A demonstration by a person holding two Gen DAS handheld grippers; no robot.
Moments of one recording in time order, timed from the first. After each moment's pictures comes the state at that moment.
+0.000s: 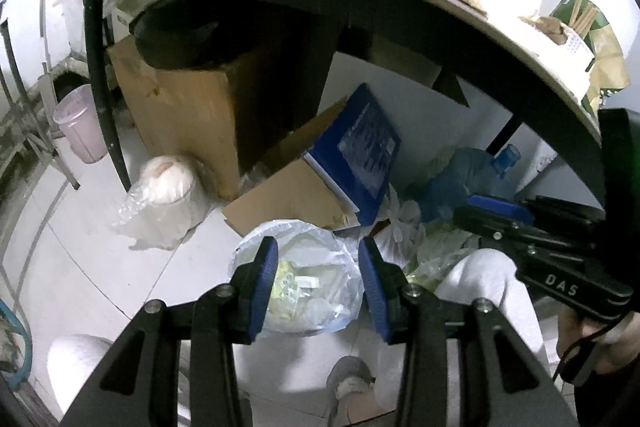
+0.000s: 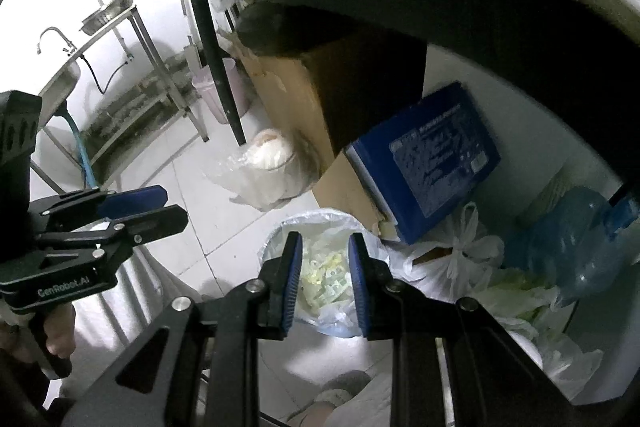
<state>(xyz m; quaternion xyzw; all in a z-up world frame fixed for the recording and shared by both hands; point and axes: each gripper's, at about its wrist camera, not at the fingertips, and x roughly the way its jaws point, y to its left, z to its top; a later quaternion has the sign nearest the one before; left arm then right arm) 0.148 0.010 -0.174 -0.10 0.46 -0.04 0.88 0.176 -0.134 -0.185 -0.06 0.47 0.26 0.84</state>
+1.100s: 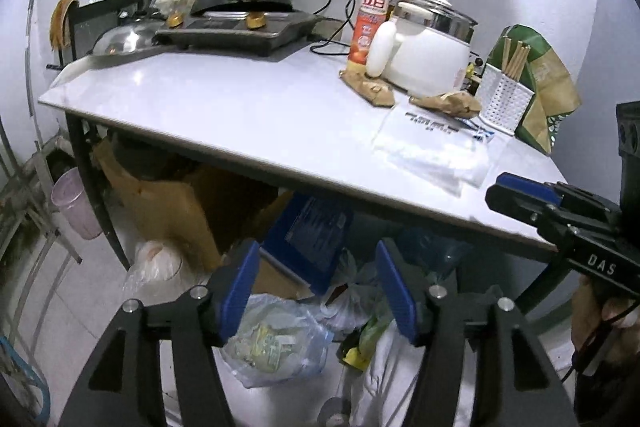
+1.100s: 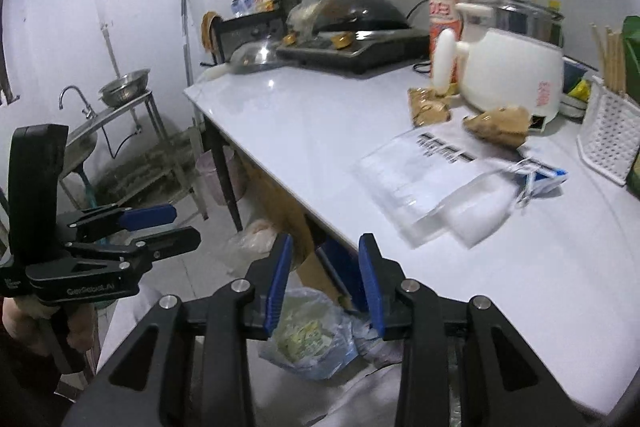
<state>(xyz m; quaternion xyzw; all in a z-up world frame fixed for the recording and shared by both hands) 0.155 -0.058 -0.037 -0.05 0.37 -0.08 0.93 0.151 -0.228 -0.018 -0.03 0.34 0.25 0.90</state>
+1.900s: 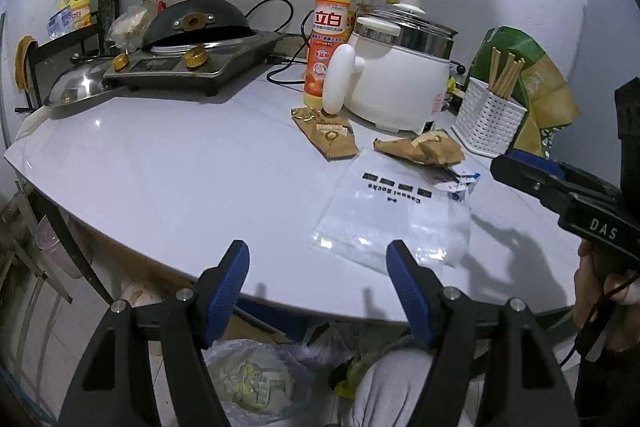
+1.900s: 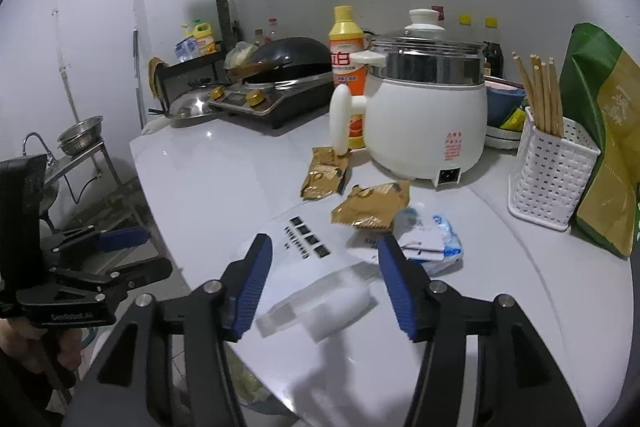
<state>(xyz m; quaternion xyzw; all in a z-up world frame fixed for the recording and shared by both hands) 0.236 -0.112 -0.007 -0.03 0.35 -0.11 0.93 0.229 -0.306 0.031 -0.01 0.31 0.18 0.94</state>
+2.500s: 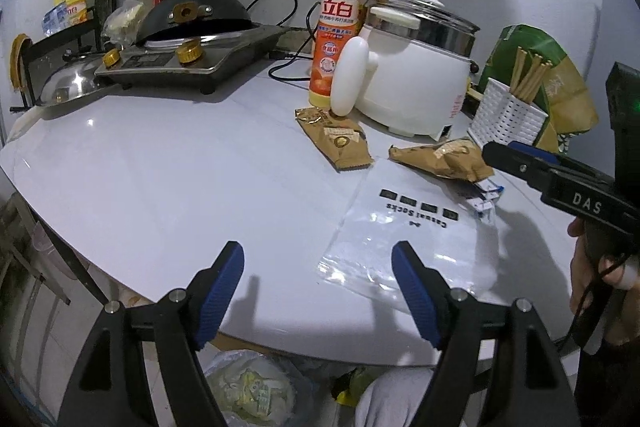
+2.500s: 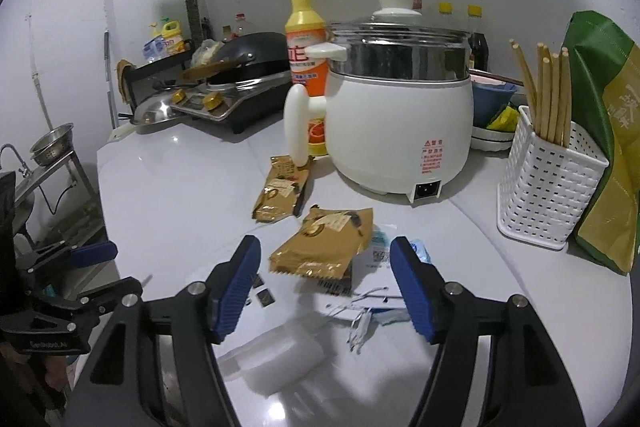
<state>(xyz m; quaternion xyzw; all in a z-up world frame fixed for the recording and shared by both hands) 0.277 -0.115 -0.021 -0.03 0.36 -0.10 0.93 0.290 -0.313 0.017 -0.01 0.32 0.13 0.94</state>
